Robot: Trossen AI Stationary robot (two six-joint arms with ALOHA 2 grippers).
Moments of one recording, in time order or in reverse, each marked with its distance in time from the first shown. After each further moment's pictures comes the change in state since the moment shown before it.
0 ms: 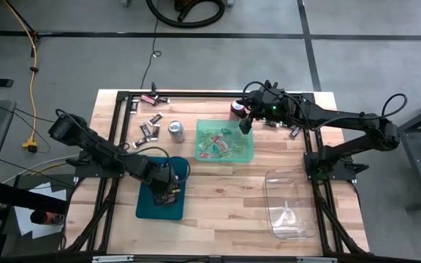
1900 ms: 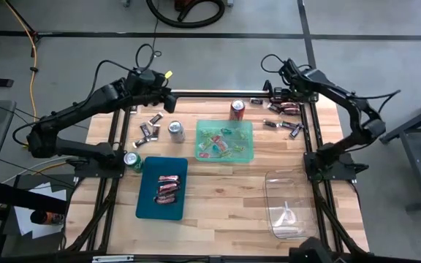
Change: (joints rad) left arm 0.943 -0.318 0.389 0.088 -0.153 0.500; right arm -0.731 0.189 0.045 -0.776 0.058 0.552
